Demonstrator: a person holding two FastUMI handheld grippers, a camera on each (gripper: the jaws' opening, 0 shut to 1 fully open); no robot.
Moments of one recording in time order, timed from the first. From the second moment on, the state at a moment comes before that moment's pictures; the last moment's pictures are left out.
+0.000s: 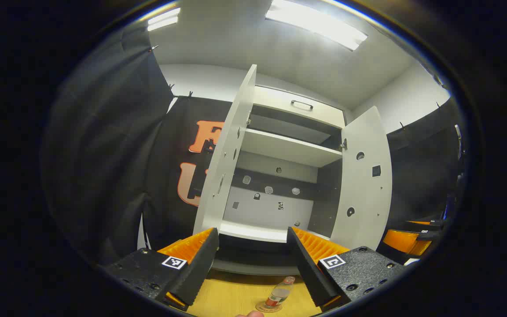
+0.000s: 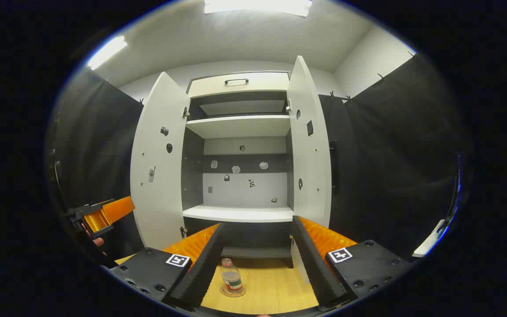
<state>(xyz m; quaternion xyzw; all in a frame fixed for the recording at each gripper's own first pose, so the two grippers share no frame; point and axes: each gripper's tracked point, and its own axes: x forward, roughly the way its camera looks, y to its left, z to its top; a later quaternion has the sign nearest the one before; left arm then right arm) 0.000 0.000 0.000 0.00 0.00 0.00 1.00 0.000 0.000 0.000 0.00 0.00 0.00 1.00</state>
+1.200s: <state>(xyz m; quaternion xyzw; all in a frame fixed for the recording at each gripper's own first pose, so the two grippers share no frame) 0.009 0.007 -0.014 0.02 0.02 0.02 1.00 0.004 -0.007 -0.012 0.01 0.01 -0.01 1.00</state>
